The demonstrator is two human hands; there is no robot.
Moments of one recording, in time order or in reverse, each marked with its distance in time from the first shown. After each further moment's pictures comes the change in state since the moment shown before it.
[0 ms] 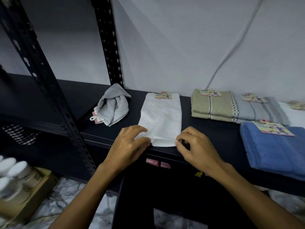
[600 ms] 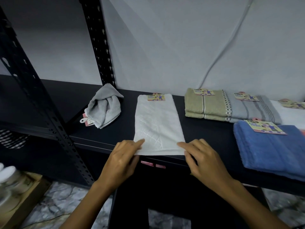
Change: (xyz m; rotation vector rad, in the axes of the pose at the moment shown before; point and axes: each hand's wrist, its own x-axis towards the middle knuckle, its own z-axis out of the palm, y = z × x) left_hand -0.026 0.018 0.016 -0.186 0.082 -0.073; right_hand -0.041 0.029 0.002 -0.136 0.139 -0.124
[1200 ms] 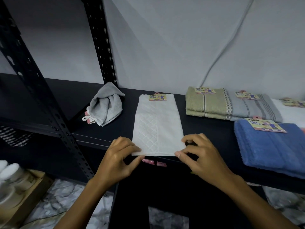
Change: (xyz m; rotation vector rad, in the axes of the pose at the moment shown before) left_hand 0.001 0.001 -0.014 -0.075 0.000 -0.085; right_hand 0.008 -0.007 -0.010 0.139 -0.065 0.057
